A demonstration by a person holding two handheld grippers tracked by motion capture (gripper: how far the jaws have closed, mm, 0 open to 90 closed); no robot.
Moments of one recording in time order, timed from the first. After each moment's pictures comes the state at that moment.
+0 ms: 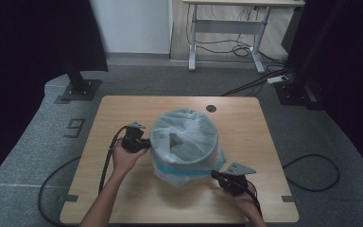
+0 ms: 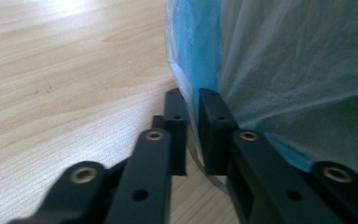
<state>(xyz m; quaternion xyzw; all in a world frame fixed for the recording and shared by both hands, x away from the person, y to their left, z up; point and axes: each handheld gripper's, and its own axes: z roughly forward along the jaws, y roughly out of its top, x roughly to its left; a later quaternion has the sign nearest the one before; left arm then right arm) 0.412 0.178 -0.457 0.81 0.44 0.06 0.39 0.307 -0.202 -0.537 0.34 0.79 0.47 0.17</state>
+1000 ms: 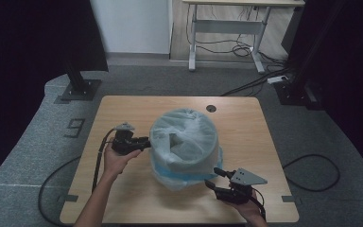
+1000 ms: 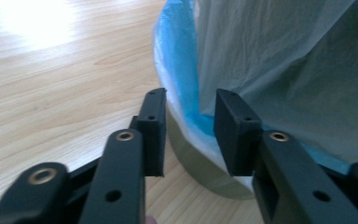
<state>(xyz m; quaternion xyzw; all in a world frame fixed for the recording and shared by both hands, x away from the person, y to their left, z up) 0.399 0.201 -0.451 0.79 0.41 0.04 0.45 0.265 -0.195 -0.493 0.30 0.75 0.56 0.17</state>
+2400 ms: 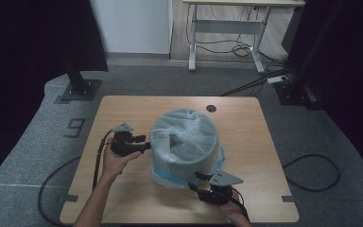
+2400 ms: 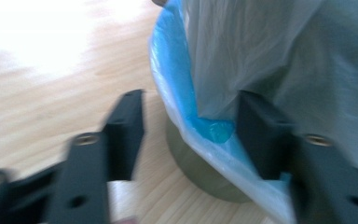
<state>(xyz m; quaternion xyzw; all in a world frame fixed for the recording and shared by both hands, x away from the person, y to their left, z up) 0.387 0.208 -0.442 0.79 0.40 0.08 0.46 0.270 -0.147 -0.510 0.27 0.78 0.55 0.15</state>
